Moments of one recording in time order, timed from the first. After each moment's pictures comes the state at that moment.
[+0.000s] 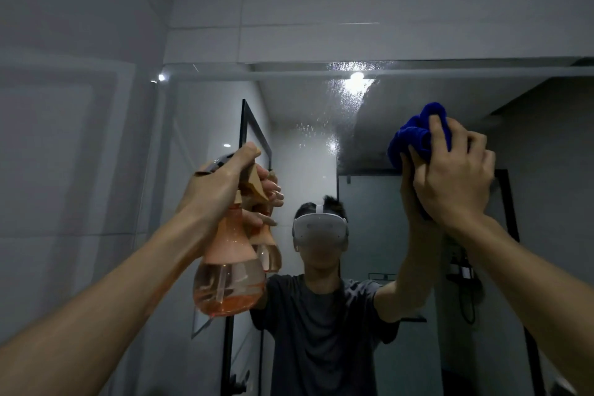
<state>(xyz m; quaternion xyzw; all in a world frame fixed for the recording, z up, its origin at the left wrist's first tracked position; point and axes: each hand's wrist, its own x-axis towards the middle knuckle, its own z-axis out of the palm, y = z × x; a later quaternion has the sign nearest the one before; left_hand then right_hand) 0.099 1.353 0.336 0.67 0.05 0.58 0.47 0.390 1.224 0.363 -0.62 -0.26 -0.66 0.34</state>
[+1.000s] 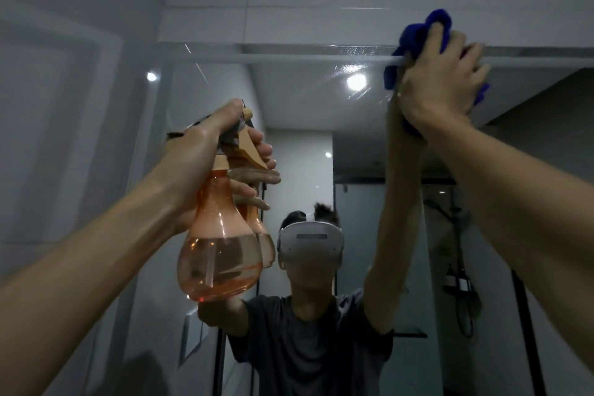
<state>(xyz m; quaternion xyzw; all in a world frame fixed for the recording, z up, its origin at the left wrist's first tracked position) 0.087 1.391 0.363 0.67 -0.03 0.54 0.51 0.347 1.279 0.492 -0.61 -0.16 -0.65 0.41</state>
